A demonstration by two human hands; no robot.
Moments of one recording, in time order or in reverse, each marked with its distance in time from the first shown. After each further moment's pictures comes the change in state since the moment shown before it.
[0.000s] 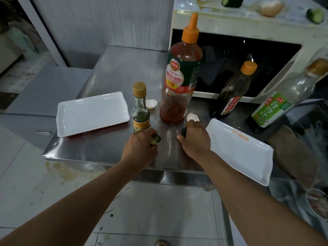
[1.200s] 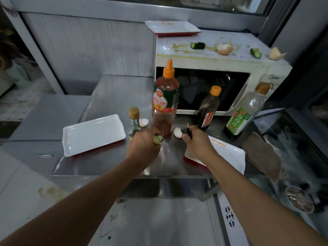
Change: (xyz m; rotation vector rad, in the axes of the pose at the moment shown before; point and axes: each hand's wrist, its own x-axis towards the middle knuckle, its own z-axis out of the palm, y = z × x) left_hand -0.007 0.058 -0.046 -0.006 0.088 0.188; right_hand -0.033 0.001 -0.095 0.401 -0.099 0.154
